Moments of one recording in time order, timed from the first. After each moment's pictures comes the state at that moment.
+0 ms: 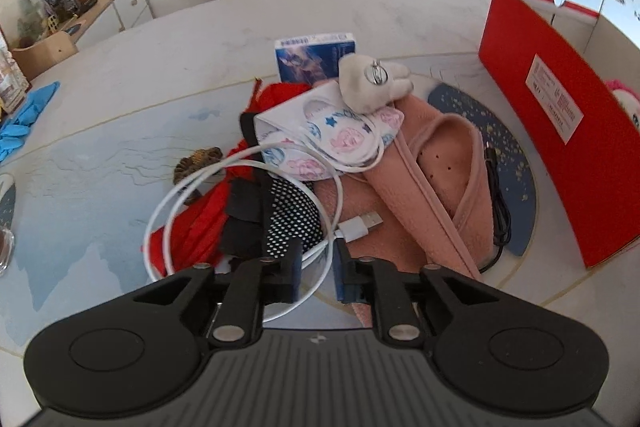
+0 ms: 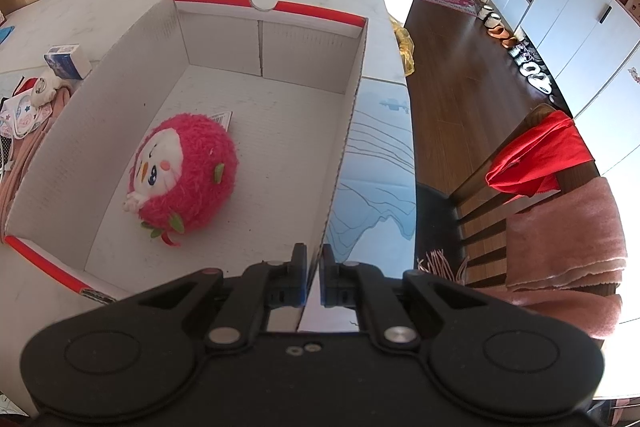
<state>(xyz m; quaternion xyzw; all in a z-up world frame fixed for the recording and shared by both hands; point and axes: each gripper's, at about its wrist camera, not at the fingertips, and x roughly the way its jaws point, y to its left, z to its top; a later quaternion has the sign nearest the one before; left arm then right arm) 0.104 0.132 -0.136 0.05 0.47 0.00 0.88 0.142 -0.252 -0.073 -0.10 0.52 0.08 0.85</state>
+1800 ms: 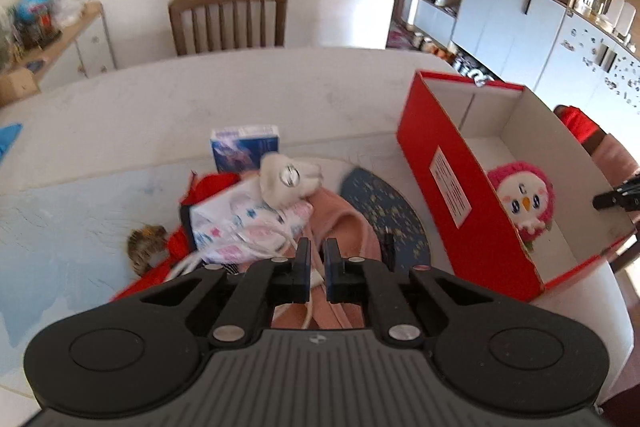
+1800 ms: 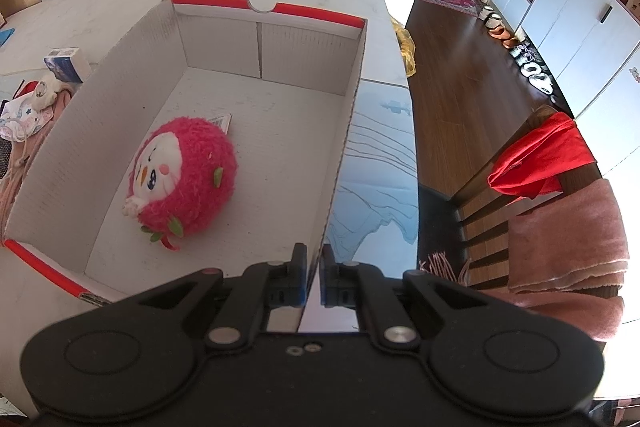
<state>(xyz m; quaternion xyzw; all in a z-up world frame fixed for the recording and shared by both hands) 0.102 0.108 -0.068 -0.01 0.42 -0.08 0.91 0.146 -0.251 -0.074 -0.09 0.52 0.08 0.85</state>
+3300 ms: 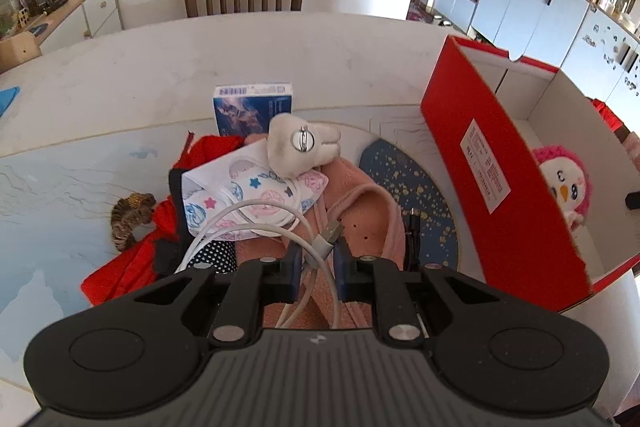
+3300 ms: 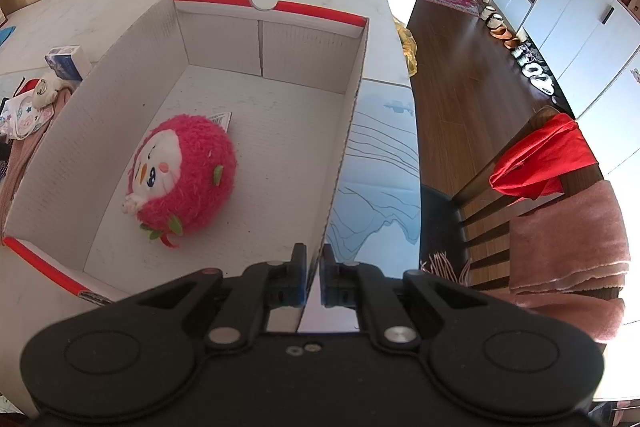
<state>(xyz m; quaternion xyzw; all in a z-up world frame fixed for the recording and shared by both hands) 0.117 0.108 -0.099 -0.02 0.44 -0.05 0.89 0.146 -0.253 -0.077 -0.10 0.52 0.08 0.85</state>
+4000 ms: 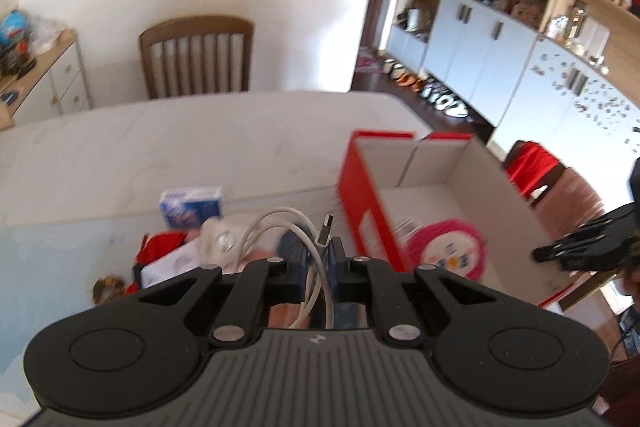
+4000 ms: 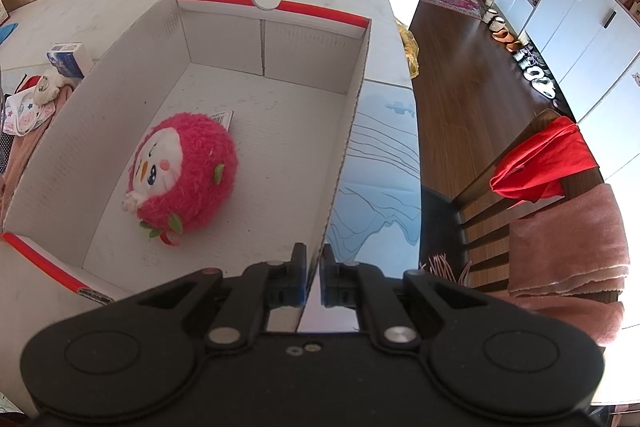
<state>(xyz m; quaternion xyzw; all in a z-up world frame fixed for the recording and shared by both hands) 0.106 0.063 -0.003 -0.02 0.37 -0.12 0.92 0.147 -0.251 -0.078 -0.10 0.52 0.09 0.84</state>
